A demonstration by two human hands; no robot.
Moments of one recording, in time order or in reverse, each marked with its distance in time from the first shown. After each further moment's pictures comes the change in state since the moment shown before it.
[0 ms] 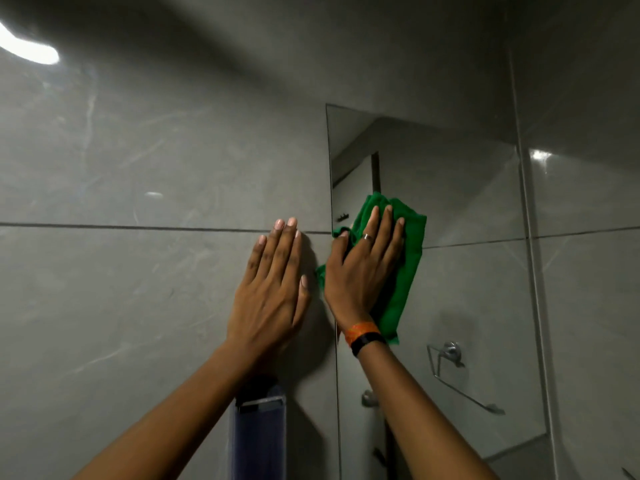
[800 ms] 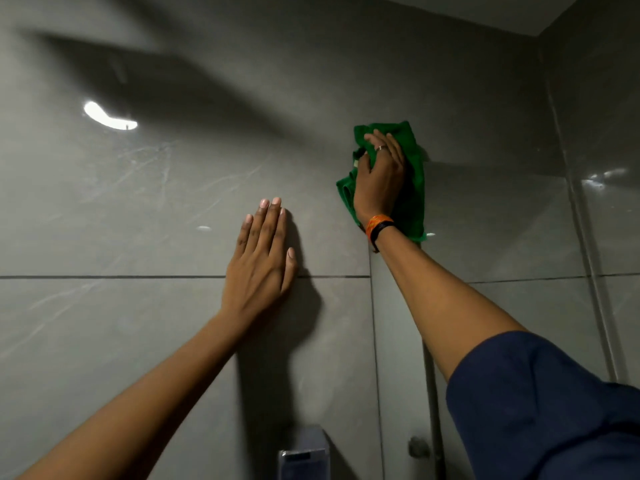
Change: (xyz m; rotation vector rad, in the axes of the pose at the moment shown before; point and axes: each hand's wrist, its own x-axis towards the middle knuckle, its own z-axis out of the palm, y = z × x) left_hand 0.073 -0.084 -0.036 0.040 -0.014 -0.091; right_hand 0.169 -0.117 0.015 0.543 0.056 -0.133
